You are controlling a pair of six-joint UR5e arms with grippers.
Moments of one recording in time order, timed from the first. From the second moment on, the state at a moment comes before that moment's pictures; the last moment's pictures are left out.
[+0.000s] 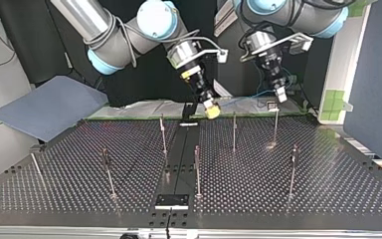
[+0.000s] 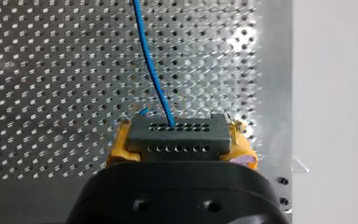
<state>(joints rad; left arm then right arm) -0.29 -1.49 -2.21 -2.36 -2.26 -1.61 2.47 -1.17 1.49 -0.44 1.59 1.57</state>
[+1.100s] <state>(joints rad) -0.11 -1.49 -2.03 -2.47 -2.11 -1.64 2.47 -1.03 1.16 -0.26 1.55 1.64</state>
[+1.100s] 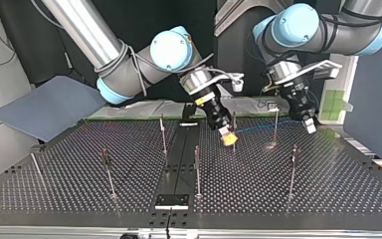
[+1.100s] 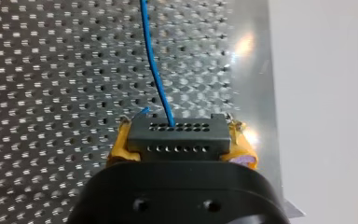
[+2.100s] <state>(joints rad) -0.04 -1.56 -1.94 -2.48 -2.02 -1.64 2.45 -0.95 1.03 -0.24 1.51 1.67</state>
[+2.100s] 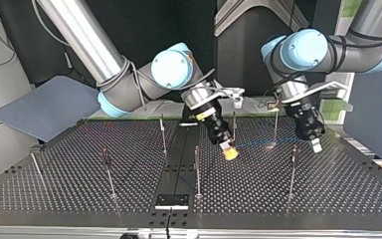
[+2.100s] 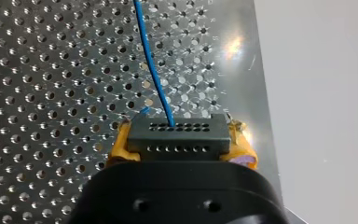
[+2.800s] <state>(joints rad) 0.07 -1.63 -1.90 -2.43 -1.86 -1.73 2.44 -0.91 0.95 -0.22 1.51 1.67</state>
